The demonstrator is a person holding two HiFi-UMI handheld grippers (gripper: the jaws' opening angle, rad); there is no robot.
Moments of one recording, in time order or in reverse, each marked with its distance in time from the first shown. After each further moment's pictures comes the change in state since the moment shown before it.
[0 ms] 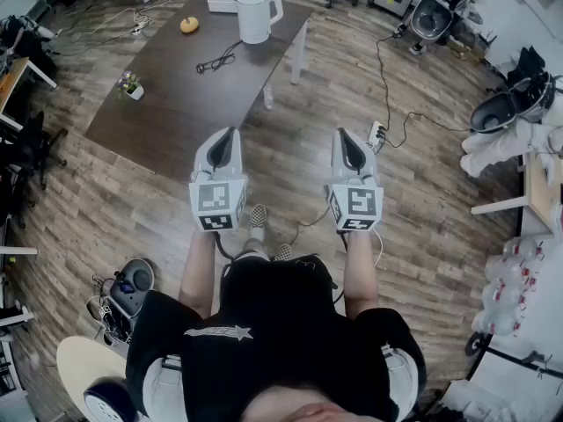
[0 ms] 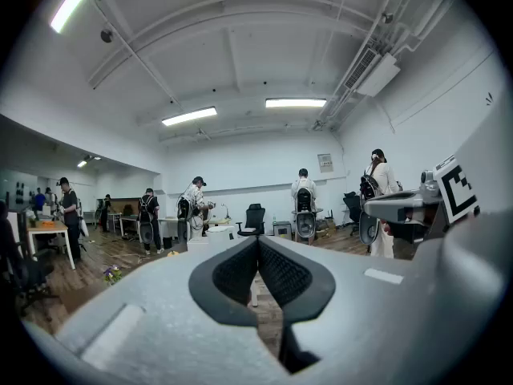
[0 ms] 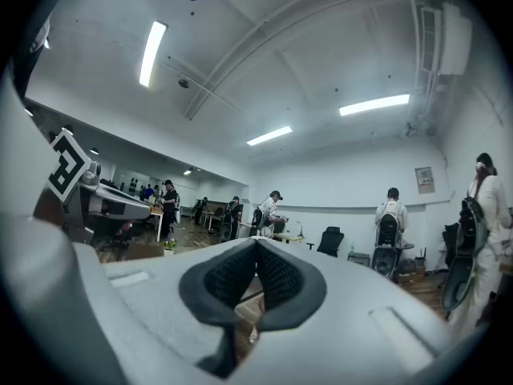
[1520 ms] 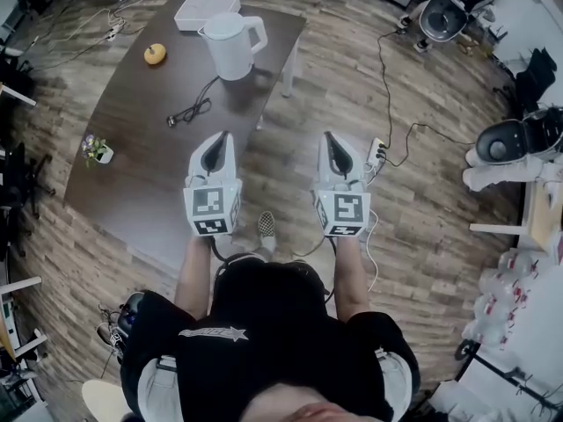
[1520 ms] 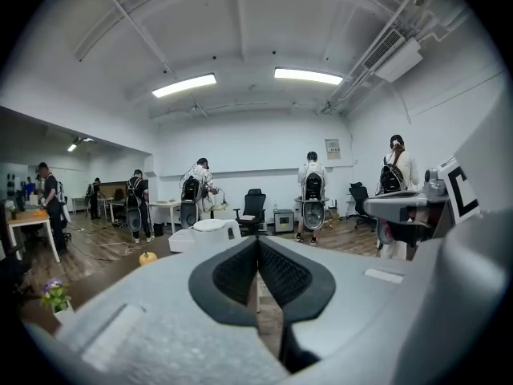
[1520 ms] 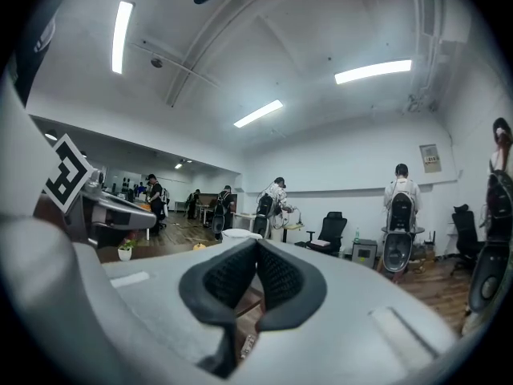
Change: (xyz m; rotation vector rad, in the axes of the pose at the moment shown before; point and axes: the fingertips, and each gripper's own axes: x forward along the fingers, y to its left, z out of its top) left arm 0.323 0.067 -0.028 -0.032 0.114 -0.033; right arm 0.296 -0.107 -0.058 0.067 0.079 -0.005
